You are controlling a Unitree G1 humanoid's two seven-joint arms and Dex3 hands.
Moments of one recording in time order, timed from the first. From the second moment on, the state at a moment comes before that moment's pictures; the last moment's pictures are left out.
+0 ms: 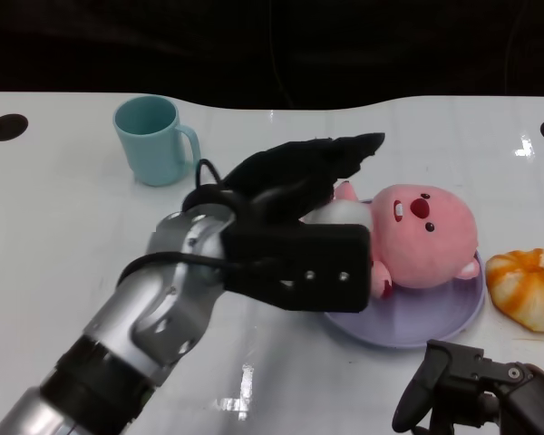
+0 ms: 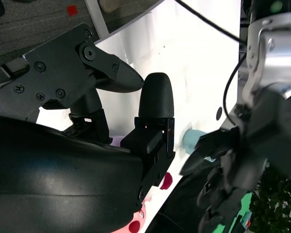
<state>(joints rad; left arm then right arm) -0.59 0.16 -0.47 0.12 0.55 0.10 -0.31 0.48 -0.27 0.12 -0.67 0.02 0.12 0.31</state>
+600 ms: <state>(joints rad) -0.21 0.25 -0.25 -0.10 0.31 -0.20 -0.25 0.48 -0.27 0.12 -0.64 0.02 0.11 0.31</state>
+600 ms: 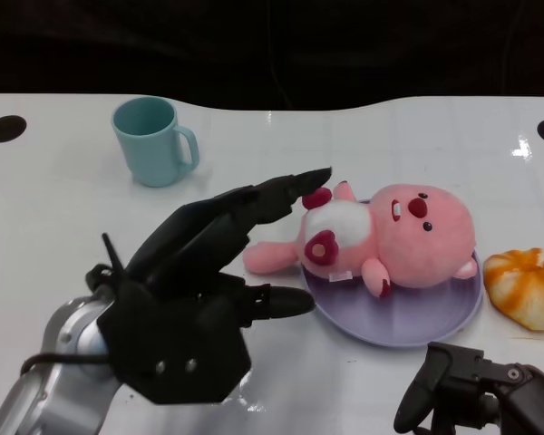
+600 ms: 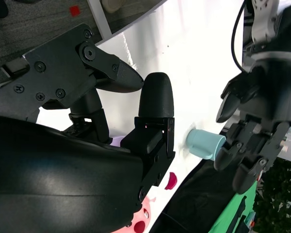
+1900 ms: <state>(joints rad) 0.27 0.13 -0.06 -0.44 -0.42 0.38 -0.24 0.48 -0.27 0.09 -0.64 0.03 0.10 0.32</state>
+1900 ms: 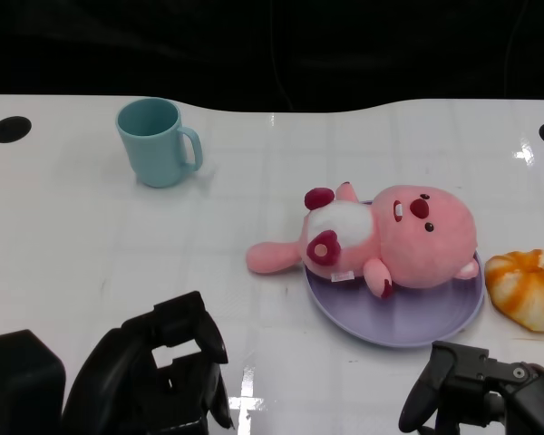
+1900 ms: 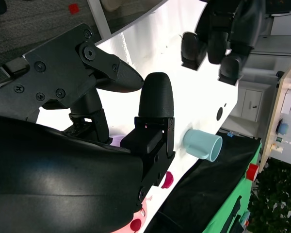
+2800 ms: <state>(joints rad) 0.24 0.13 -0.02 -0.43 -0.49 0.53 -0.27 0.50 -0.27 0.09 -0.66 0.03 0.10 0.32</state>
